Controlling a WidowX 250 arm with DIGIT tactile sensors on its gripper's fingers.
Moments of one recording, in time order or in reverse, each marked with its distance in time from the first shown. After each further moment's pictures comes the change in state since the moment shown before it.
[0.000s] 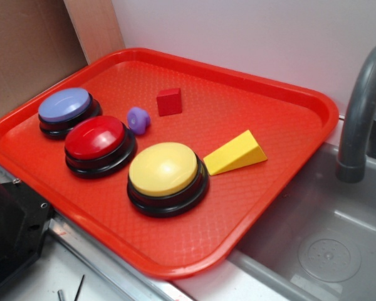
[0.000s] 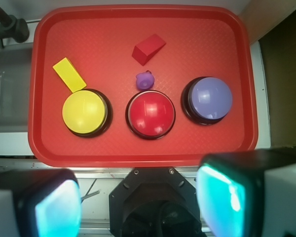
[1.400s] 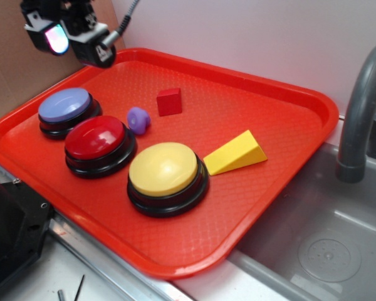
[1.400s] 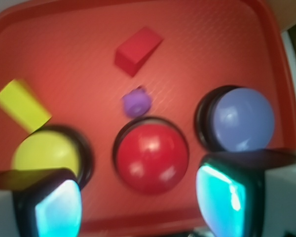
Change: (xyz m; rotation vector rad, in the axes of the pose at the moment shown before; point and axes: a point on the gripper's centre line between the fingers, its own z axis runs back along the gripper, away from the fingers) arm 0.059 0.017 -0.116 0.039 0.044 0.121
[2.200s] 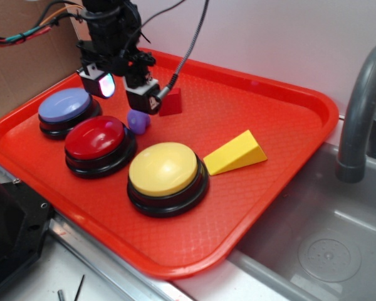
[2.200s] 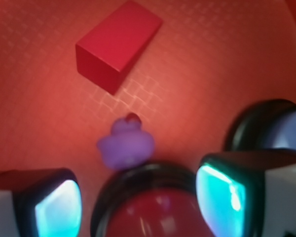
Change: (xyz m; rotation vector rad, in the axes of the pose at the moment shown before) arm 0.034 0.004 -0.077 0.047 0.050 0.080
